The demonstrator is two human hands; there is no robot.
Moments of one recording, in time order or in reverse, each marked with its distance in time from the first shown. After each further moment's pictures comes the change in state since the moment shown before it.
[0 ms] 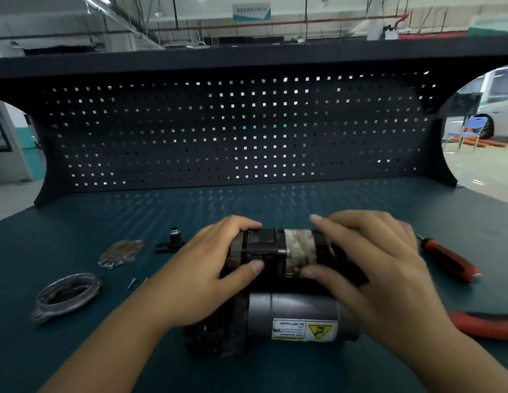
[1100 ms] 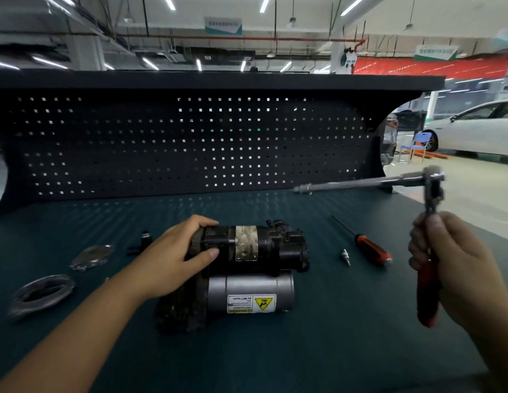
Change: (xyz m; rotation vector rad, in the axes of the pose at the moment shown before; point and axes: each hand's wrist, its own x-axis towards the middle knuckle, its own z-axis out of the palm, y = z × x) left_hand 0.003 0.000 0.001 -0.064 -0.017 -0.088; right_hand -0.047 0.081 -0.115 0.711 0.219 0.876
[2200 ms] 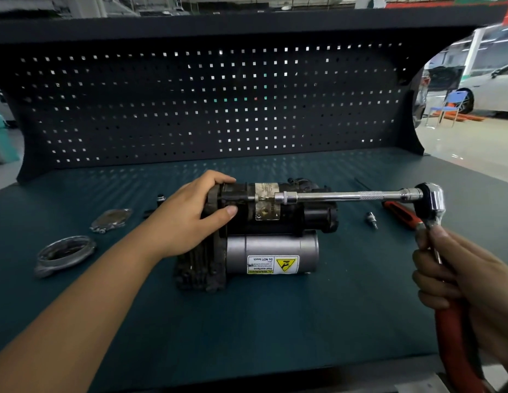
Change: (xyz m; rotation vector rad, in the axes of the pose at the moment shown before) left_hand -0.002 0.004 0.000 0.006 0.039 0.026; right_hand -0.055 0.013 0.024 0.219 -0.159 0.500
